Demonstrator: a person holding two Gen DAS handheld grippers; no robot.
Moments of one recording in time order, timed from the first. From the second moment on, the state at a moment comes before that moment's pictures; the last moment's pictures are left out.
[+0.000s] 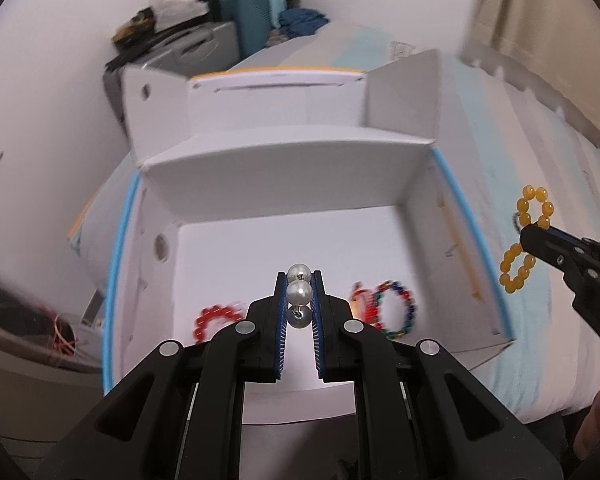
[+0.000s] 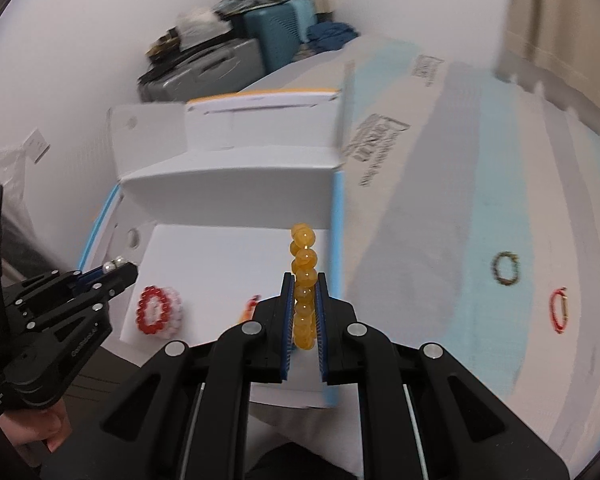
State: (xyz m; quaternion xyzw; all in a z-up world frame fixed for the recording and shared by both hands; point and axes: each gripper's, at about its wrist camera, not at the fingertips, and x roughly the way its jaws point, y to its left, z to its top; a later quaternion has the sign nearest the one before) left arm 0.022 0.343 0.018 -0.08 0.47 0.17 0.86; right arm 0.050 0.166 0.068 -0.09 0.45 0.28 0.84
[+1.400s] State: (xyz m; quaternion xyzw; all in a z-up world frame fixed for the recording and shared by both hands) left arm 0.029 0.412 -0.099 -0.12 0.61 0.17 0.77; right arm 0.062 0.259 -0.060 -0.17 0.58 0.29 0.75
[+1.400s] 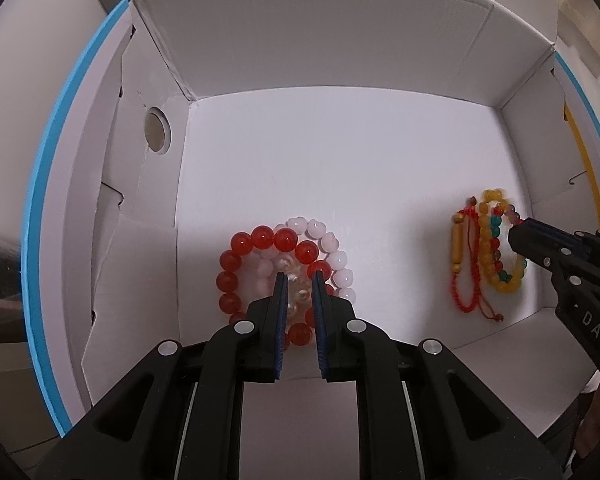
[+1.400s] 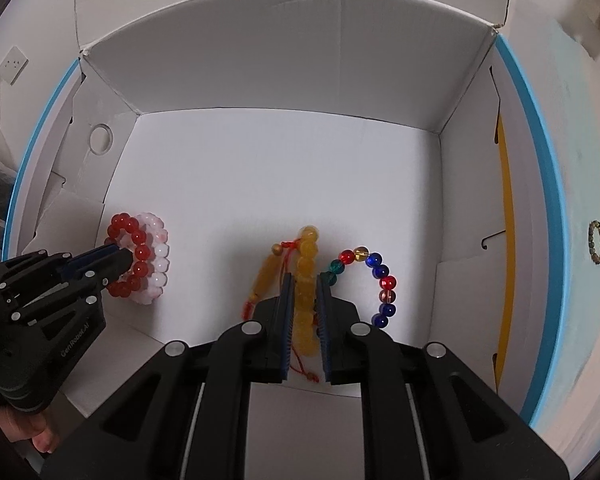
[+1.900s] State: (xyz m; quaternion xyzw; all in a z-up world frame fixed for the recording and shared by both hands) left arm 0.027 0.400 -0.050 -0.10 0.55 0.20 0.80; right arm 0.049 0.237 -0.001 -0.16 0.52 0.31 0.79
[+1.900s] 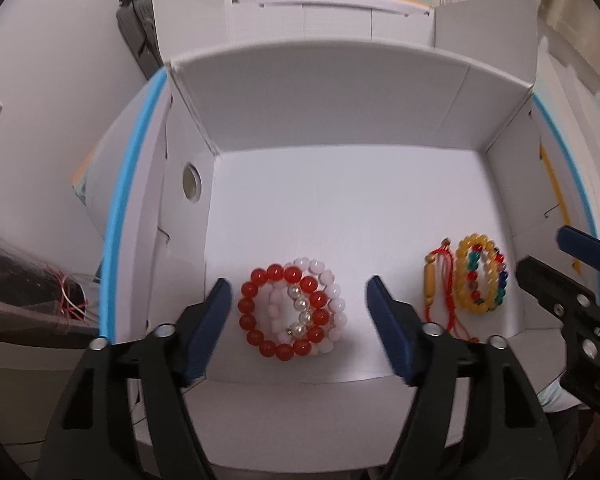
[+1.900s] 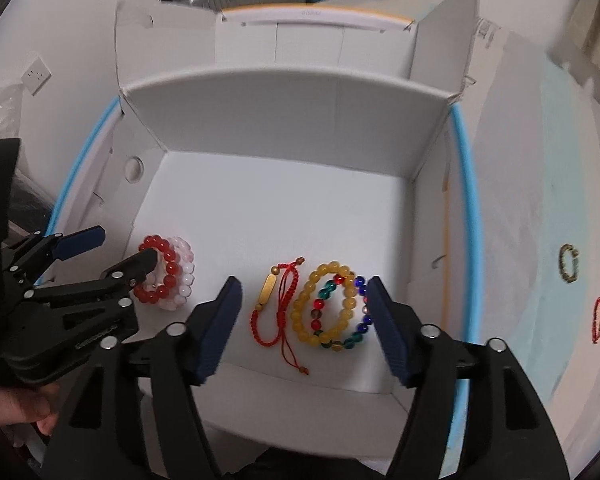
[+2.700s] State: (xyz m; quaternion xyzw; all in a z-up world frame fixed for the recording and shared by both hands) left arm 0.097 0.242 0.026 -0.06 0.48 0.10 0.87; right arm 0.078 0.055 0.090 -0.08 0.45 0.22 0.86
